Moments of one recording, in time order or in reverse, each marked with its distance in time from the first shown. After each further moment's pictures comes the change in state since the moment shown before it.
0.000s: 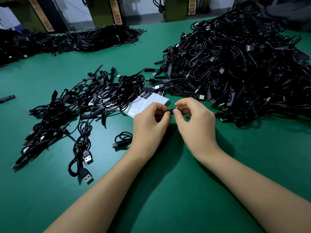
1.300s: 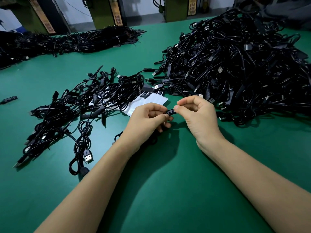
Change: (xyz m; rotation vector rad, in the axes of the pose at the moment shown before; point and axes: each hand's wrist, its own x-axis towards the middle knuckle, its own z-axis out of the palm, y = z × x) left_hand 0.014 0.002 -0.018 -0.326 -0.315 -0.262; right_hand 0.015 0.009 -0.005 0.489 -0.098 0.440
